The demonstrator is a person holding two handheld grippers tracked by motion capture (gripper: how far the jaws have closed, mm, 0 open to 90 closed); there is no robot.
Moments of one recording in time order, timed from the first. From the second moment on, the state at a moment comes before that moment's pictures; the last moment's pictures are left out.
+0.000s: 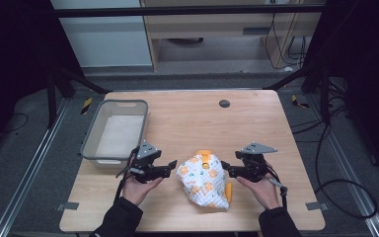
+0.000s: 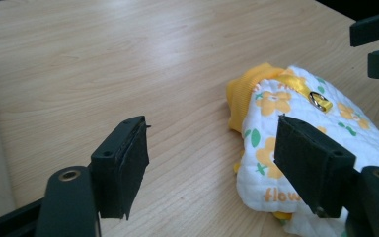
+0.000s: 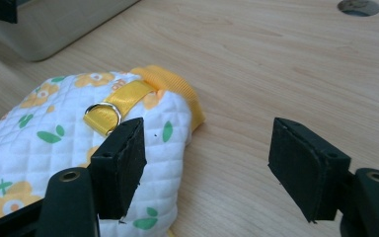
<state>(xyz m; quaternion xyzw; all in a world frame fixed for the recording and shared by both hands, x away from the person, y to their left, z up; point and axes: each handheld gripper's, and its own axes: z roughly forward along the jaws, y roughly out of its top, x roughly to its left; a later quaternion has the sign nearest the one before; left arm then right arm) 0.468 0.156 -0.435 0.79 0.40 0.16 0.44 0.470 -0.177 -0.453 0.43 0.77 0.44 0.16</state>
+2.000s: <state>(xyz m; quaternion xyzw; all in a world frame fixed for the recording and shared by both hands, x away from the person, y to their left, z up) 0.442 0.132 -0.364 0.81 0.30 0.15 0.48 0.449 -0.166 -0.383 0.36 0.74 0.53 0.18</state>
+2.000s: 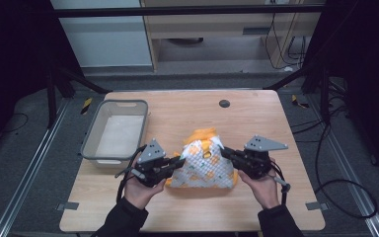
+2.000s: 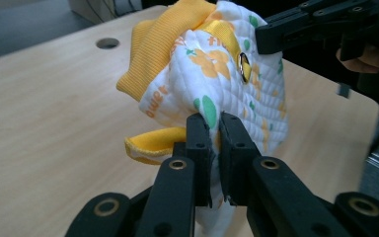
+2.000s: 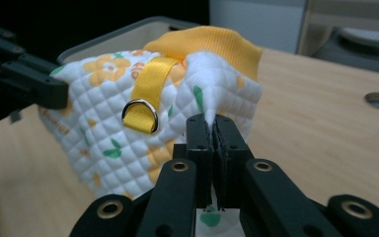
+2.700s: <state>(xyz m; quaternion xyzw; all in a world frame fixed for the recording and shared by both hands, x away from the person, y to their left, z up) 0.451 0.178 -0.410 0.78 0.38 0.22 0.44 0.460 -0.178 -0.405 0.39 0.76 0.47 0.23</state>
